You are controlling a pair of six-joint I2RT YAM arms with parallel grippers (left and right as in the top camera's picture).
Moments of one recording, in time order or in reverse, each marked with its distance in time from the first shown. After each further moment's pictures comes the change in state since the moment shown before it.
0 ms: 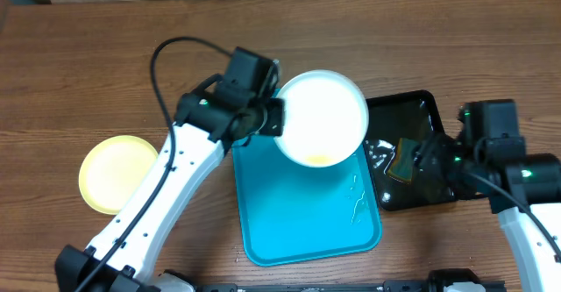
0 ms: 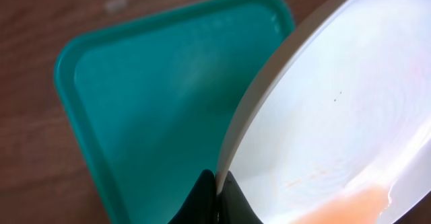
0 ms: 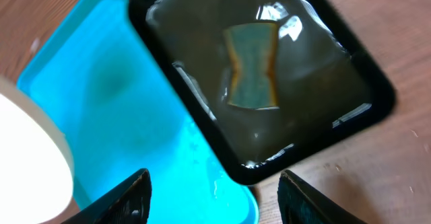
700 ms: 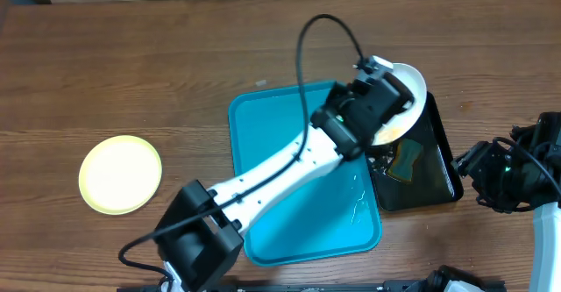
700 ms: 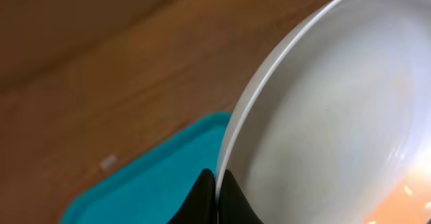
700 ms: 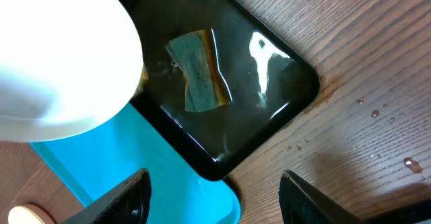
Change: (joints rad) left arm -0.446 0.389 0.232 0.343 -0.690 0.113; right arm -0.406 0.000 0.000 -0.110 -0.156 -0.178
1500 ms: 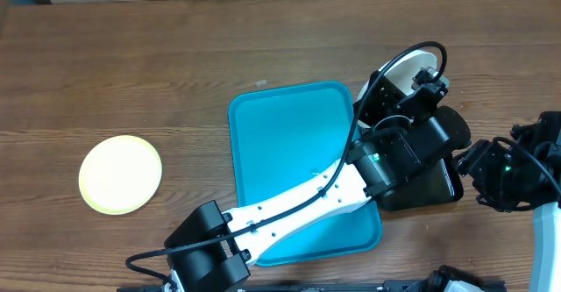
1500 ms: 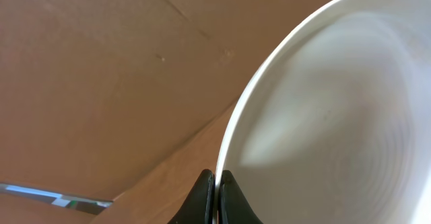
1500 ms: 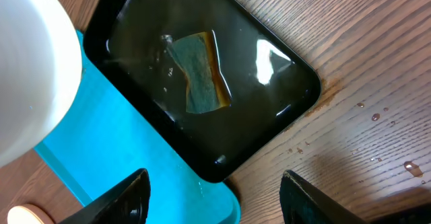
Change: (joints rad) left arm -0.172 0.000 0.043 0.215 -0.503 0.450; right arm 0.000 0.000 0.000 0.006 -0.001 -0.004
